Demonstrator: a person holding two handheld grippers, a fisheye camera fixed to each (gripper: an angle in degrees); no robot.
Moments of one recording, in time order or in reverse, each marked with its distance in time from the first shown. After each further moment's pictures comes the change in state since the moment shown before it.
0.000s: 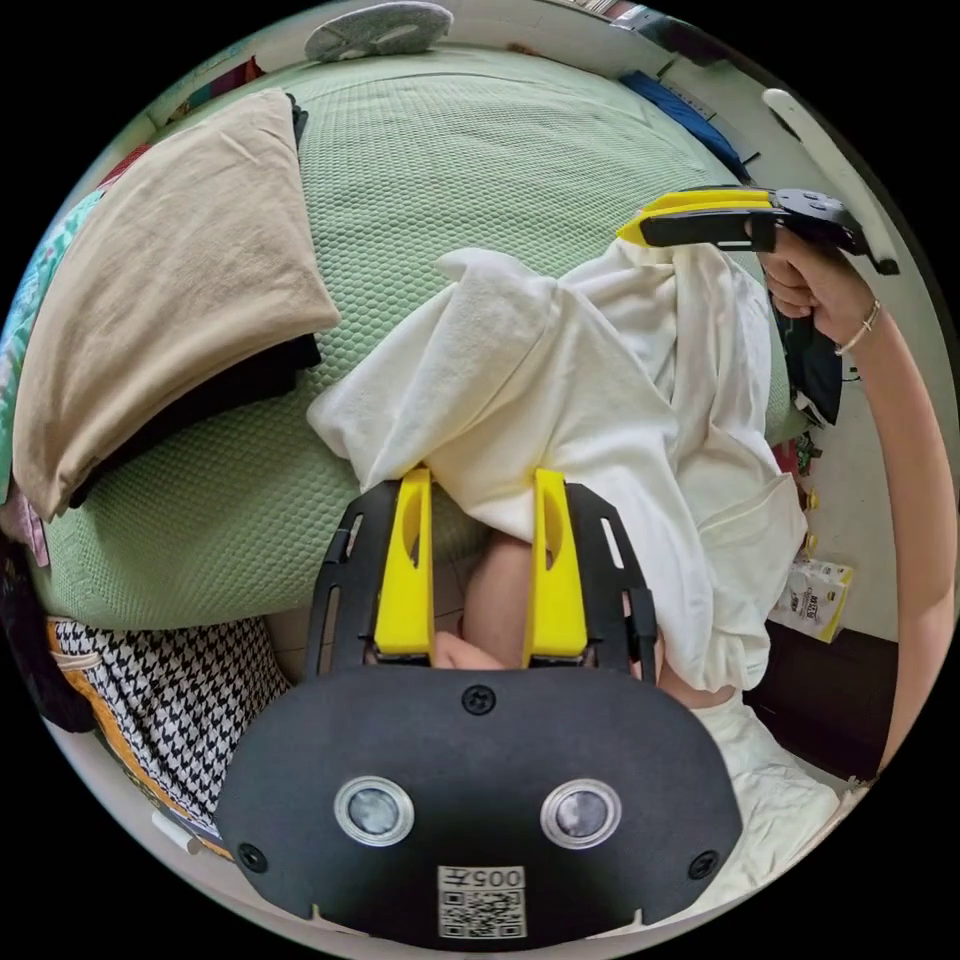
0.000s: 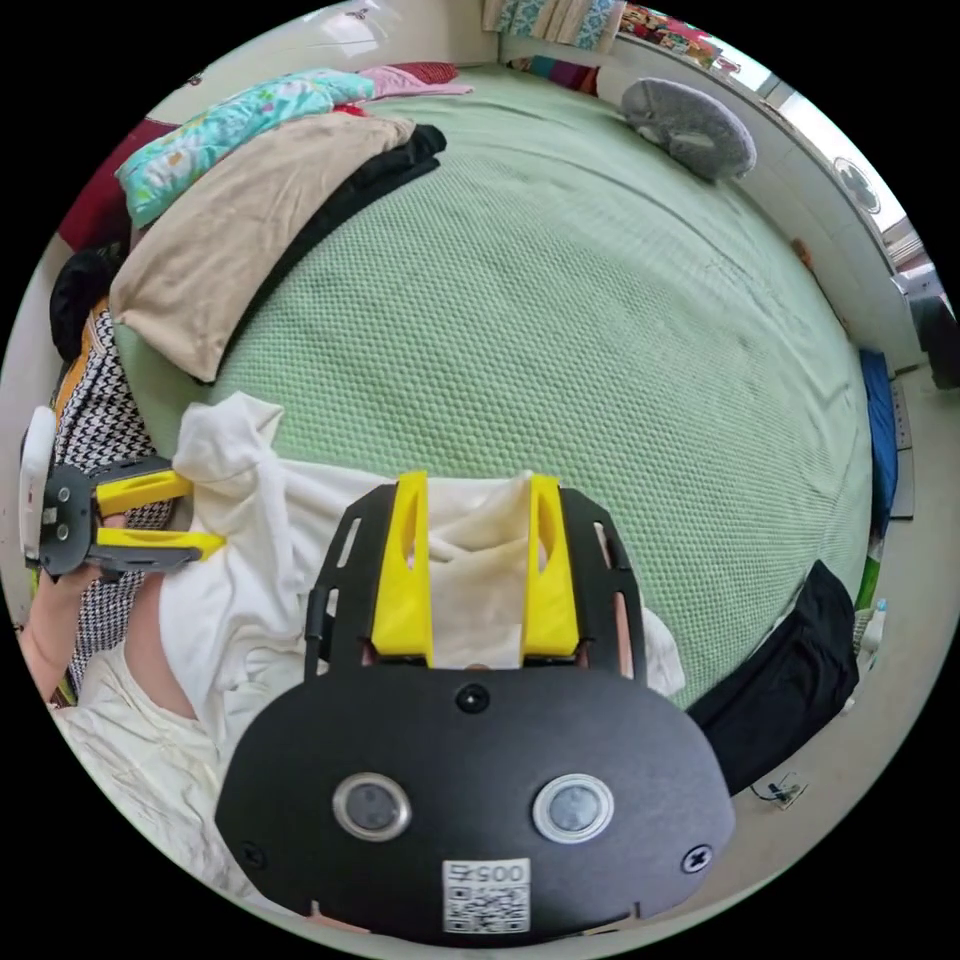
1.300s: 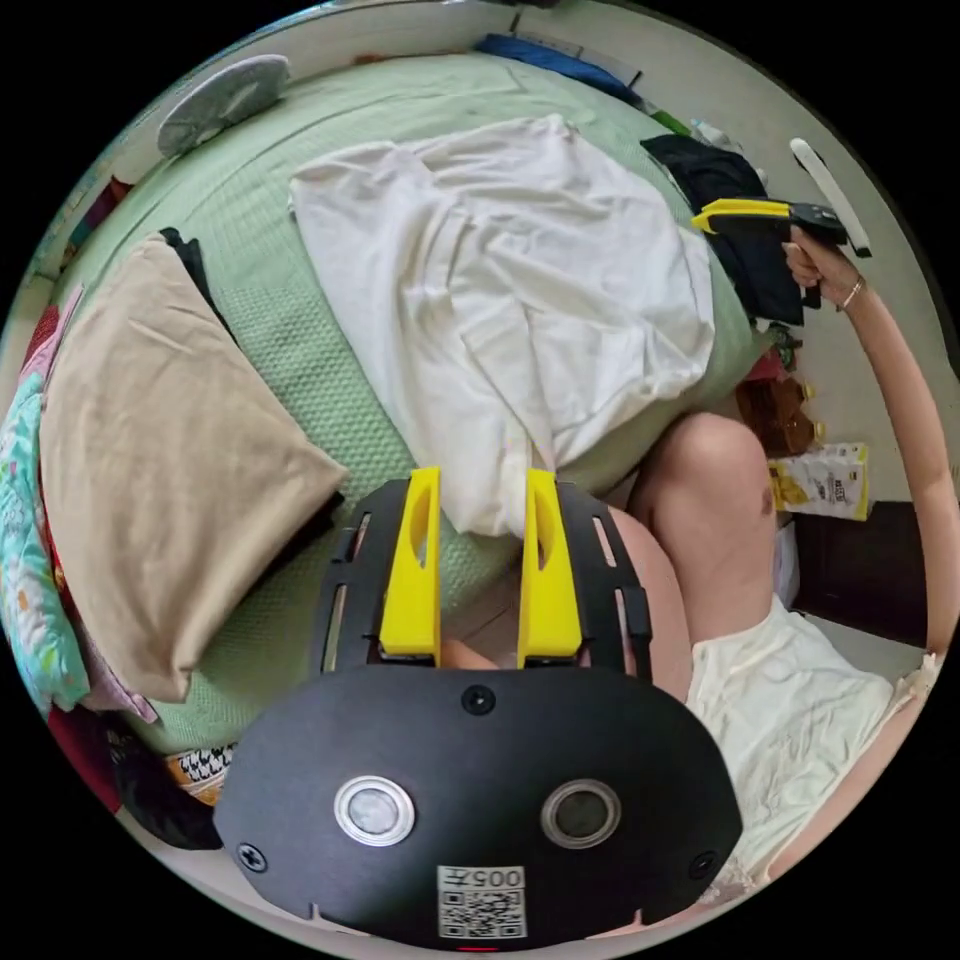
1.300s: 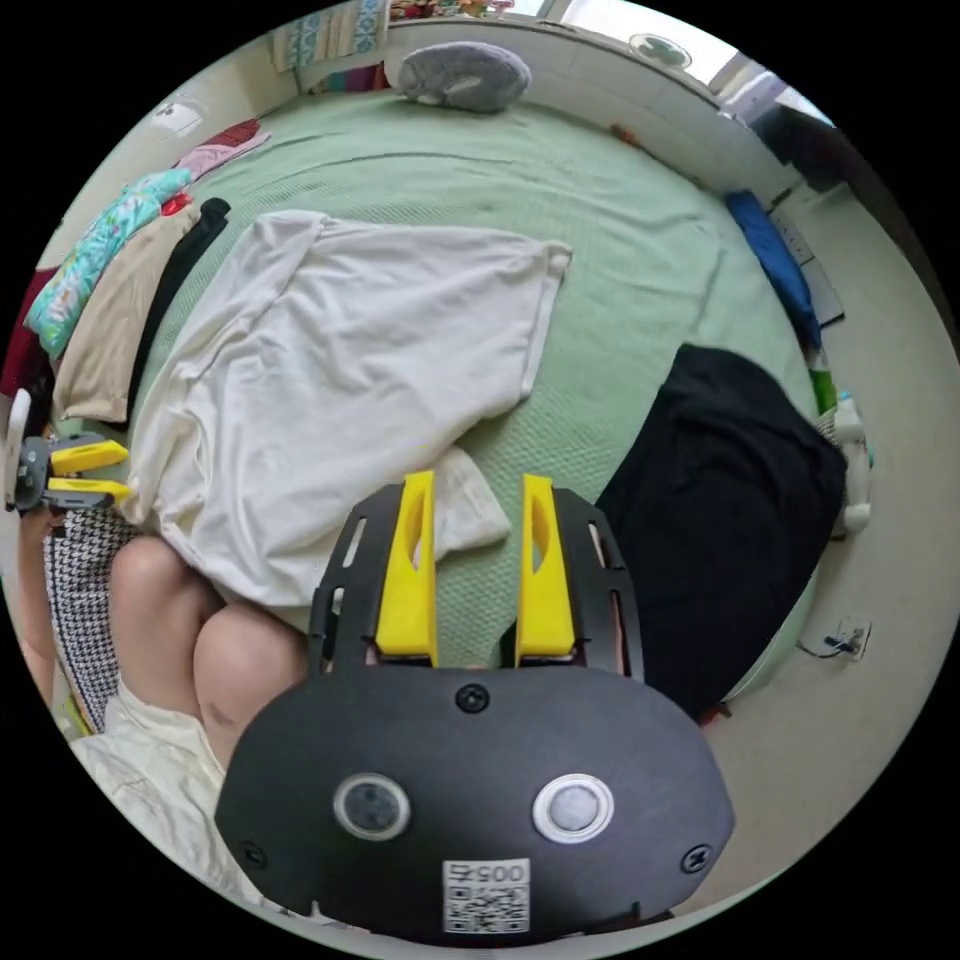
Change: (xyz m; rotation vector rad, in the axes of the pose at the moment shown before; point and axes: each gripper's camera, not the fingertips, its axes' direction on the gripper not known) left arm 0.049 -0.042 -0.082 -0.080 -0.069 0.331; right arm 0.119 0.030 -0.035 0.009 0.040 0.383
